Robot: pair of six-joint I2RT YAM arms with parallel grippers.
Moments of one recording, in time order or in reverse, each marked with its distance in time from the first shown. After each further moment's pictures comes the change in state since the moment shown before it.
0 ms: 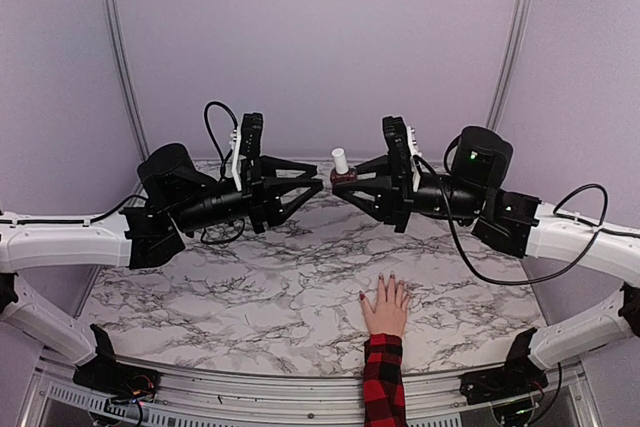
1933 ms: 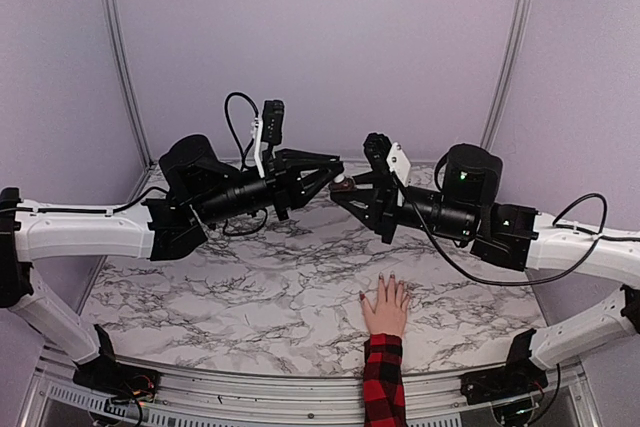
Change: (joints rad) left arm -0.035 0.132 0.121 0.044 -0.045 -0.091; right arm 0.112 -0.013 -0.044 -0.067 0.399 -0.080
